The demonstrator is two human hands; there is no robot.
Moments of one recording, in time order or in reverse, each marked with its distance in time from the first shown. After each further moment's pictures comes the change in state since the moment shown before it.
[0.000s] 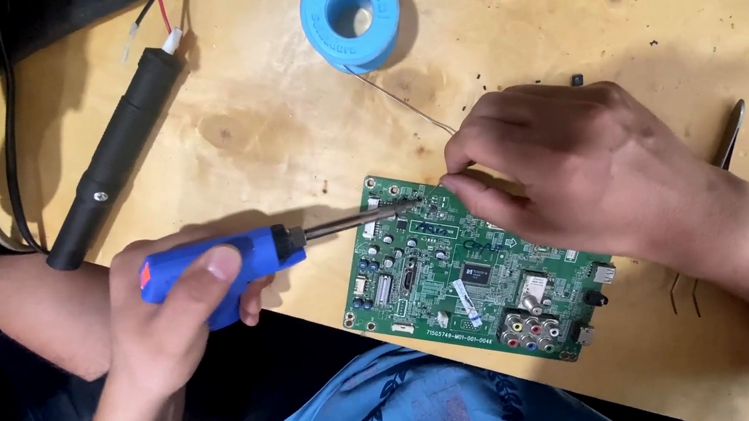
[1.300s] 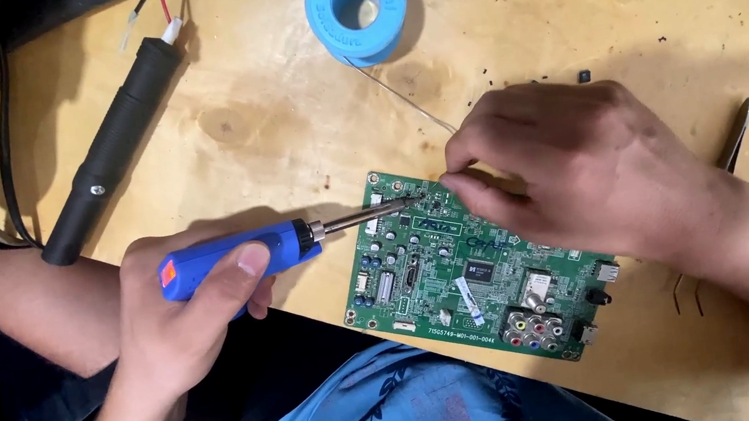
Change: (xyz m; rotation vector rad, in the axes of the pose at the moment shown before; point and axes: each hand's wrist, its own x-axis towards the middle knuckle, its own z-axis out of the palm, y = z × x) left_hand 0.003 0.015 0.010 0.127 -0.037 0.023; right_hand 0.005 0.000 0.003 0.044 0.025 -0.074
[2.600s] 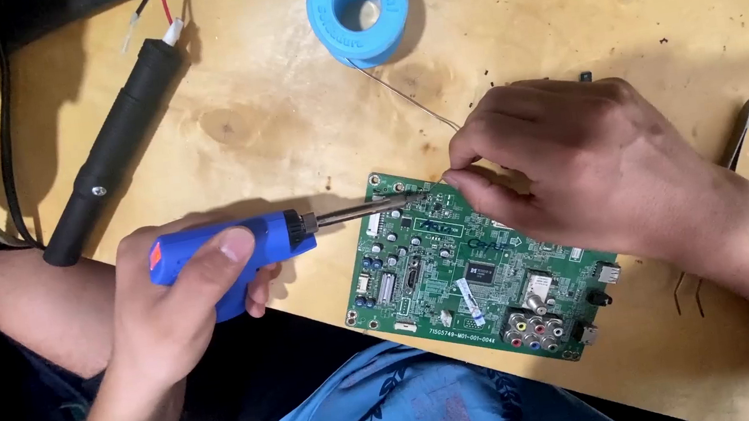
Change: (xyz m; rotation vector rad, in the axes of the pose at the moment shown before) left_hand 0.006 -0.011 -0.007 -0.099 0.012 -0.081; right_hand -0.002 -0.001 -0.002 -0.033 -0.027 0.087
